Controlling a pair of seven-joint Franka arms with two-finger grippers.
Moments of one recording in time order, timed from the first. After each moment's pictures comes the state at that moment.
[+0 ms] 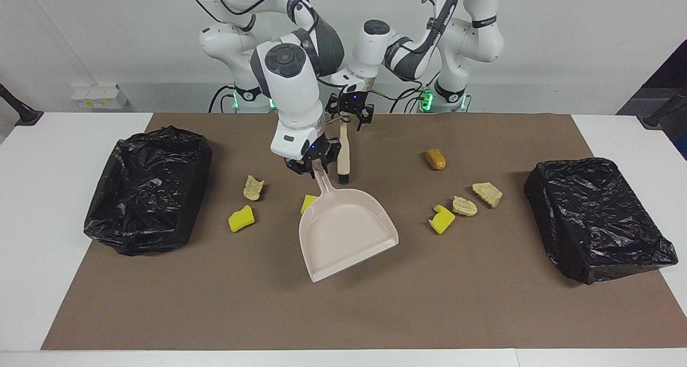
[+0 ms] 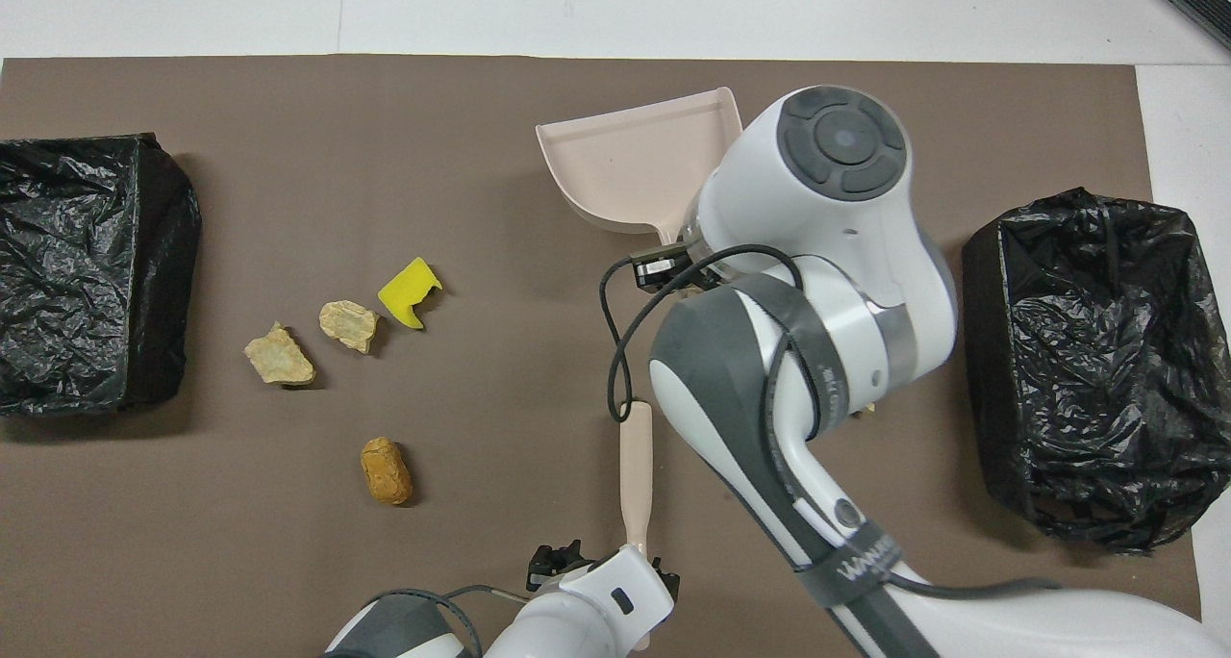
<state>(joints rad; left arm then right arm) -0.68 -0.10 -0.37 -2.45 -0.17 2.62 -0.72 0.46 0.28 -0.06 -1.58 0.12 1.84 -0.12</state>
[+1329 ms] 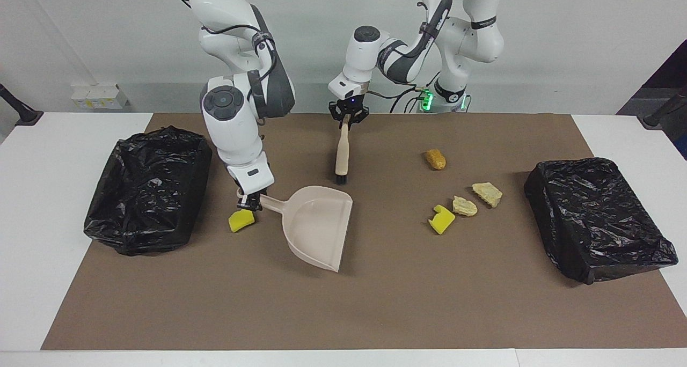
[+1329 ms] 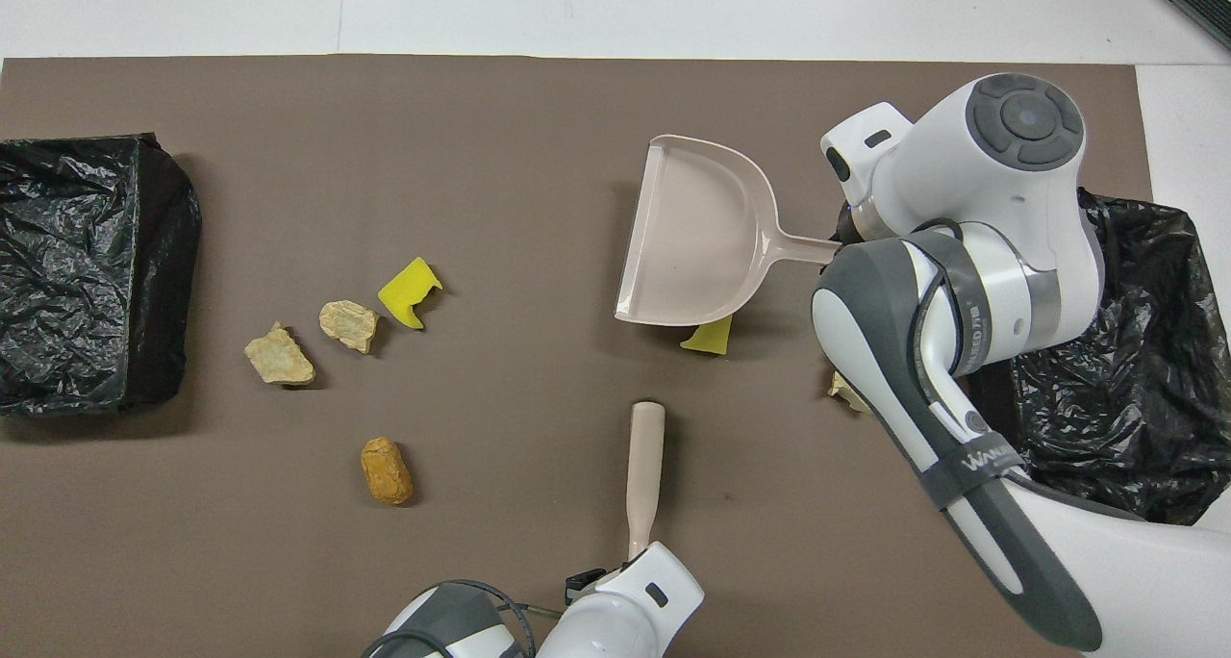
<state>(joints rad) -0.68 -0.08 -0.36 -2.45 -0.14 2.50 -0.86 0.28 0.31 -0.06 -1.66 0.01 1.97 -1.08</state>
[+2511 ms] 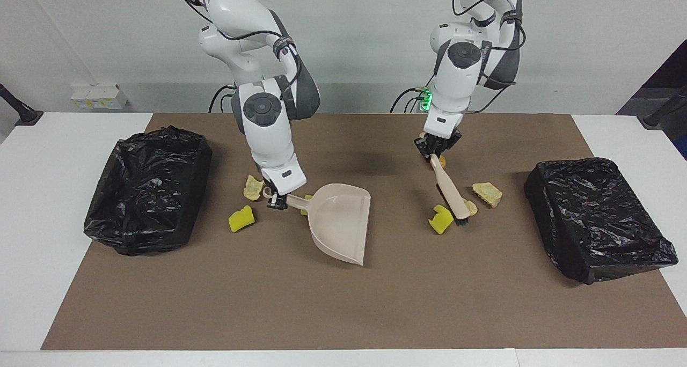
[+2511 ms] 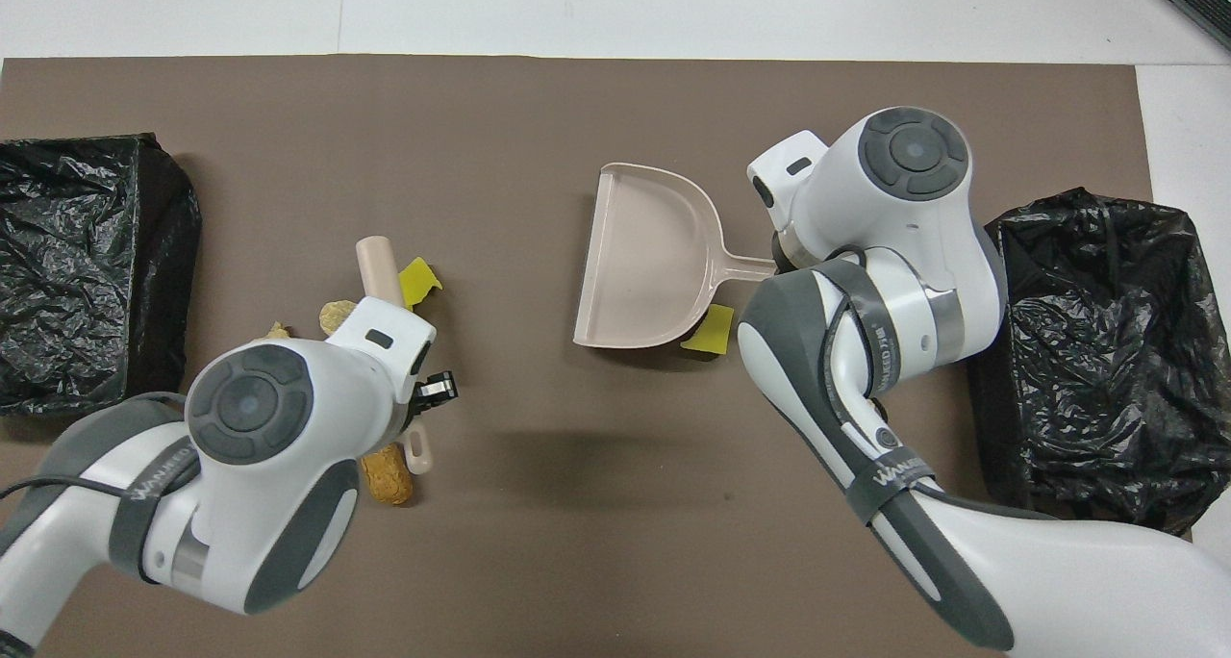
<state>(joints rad) -0.05 -0.13 -0.35 -2.25 0.00 2.14 -0.62 0.37 0.34 -0.05 -1.68 0.01 1.99 -1.03</state>
